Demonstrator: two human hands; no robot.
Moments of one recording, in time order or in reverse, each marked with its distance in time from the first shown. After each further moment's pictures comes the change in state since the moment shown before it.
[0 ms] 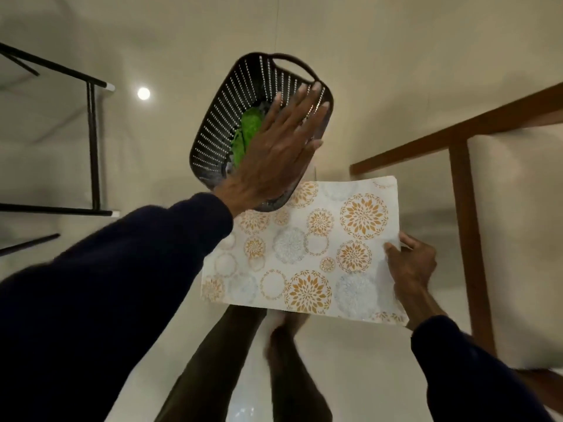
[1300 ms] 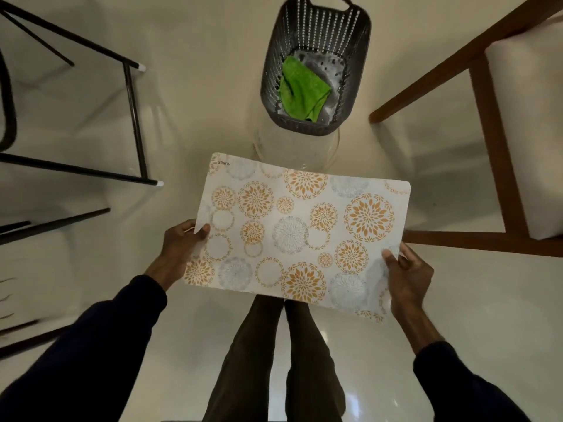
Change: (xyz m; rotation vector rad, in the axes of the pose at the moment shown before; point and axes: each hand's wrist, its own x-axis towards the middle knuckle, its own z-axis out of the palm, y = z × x) left_hand -0.415 -0.089 -0.086 -1.037 -0.149 -1.406; right_hand -0.238 0.170 0.006 0.212 0.013 -0.049
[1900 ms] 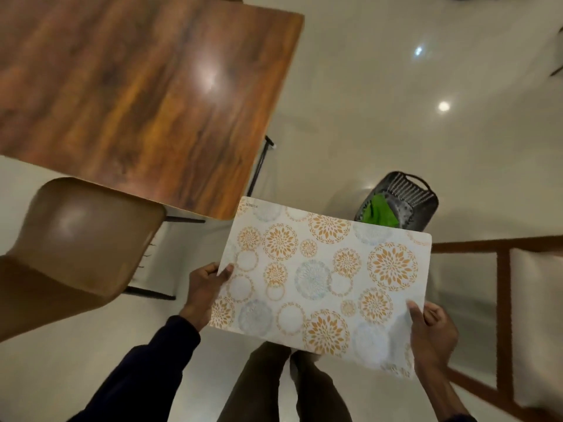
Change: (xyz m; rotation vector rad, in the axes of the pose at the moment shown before) left_hand -0.224 0.094 -0.168 -0.479 0.248 0.042; right_hand -0.132 -0.257 -0.012 -0.186 -0.161 -0.386
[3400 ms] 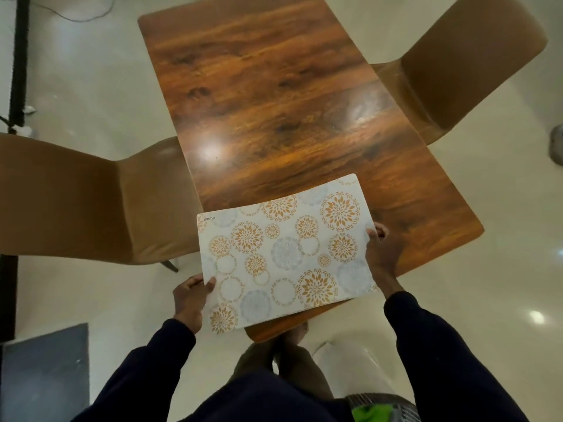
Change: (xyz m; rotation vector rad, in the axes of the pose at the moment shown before) left_hand 0.127 0.127 -0.075 -0.850 0.727 -0.287; right_hand 0.079 -0.492 0.473 -0.247 -0.835 -0.769
